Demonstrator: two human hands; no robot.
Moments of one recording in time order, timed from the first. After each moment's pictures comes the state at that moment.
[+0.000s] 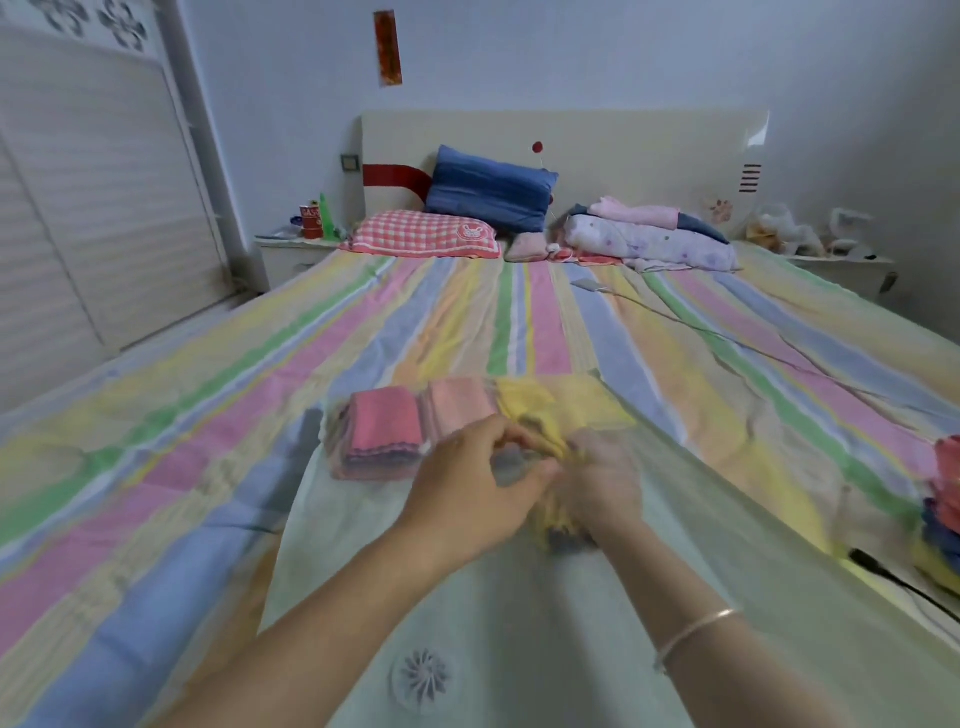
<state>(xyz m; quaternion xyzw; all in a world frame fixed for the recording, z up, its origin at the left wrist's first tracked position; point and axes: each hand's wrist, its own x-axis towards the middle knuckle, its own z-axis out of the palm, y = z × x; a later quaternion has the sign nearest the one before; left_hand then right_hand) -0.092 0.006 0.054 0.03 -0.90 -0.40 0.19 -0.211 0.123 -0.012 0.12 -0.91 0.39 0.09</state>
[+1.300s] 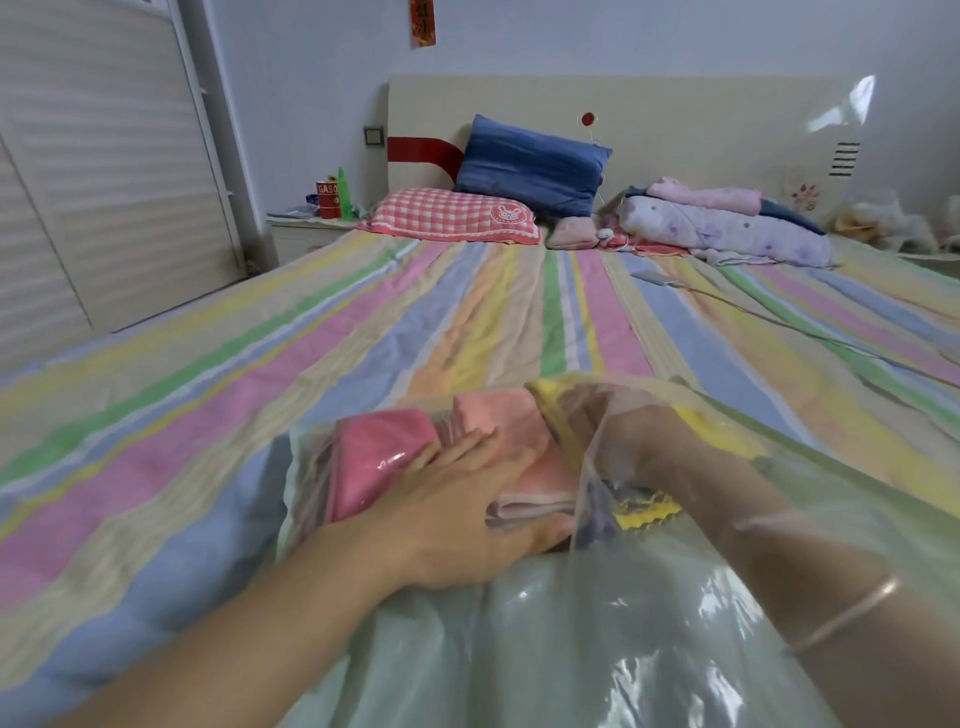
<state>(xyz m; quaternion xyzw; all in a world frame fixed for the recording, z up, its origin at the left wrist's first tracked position) -0.241 -0.131 -0.026 -0.01 -0.99 -0.13 -0.04 -0.363 0.017 0.010 0.25 -0.97 0.05 -0.04</state>
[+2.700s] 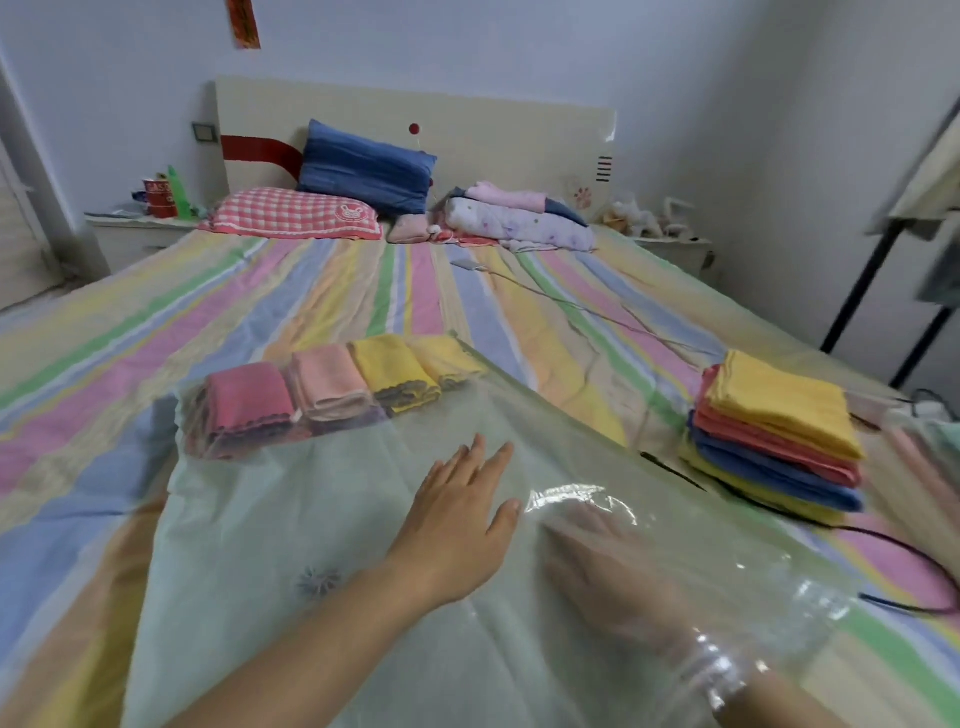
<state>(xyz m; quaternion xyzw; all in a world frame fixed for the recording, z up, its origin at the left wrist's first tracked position) -0.085 0.107 -0.008 -0.10 -0.97 -0.22 0.05 -0.103 0.295 -0.052 0.19 -0.98 0.07 -0.01</state>
